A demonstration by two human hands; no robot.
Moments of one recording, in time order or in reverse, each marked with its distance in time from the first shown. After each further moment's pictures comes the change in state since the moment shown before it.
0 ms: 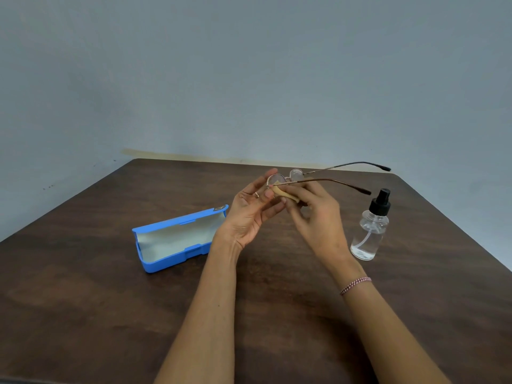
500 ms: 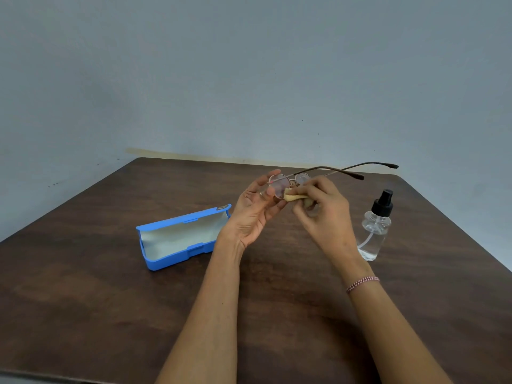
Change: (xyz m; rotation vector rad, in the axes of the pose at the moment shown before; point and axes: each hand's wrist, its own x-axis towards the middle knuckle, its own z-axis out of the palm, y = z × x) left_hand 0.000 -0.001 0.004 0.012 0.031 0.001; right_hand 0.002 0.009 -0.007 -0.097 -0.008 0.029
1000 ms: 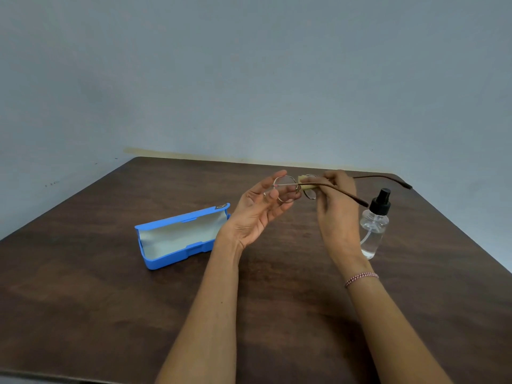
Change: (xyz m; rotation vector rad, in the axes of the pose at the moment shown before) left_hand -0.006 0.004 0.005 0.057 -0.048 -0.056; right_hand 0.002 0.007 -0.004 -0.152 0.112 0.143
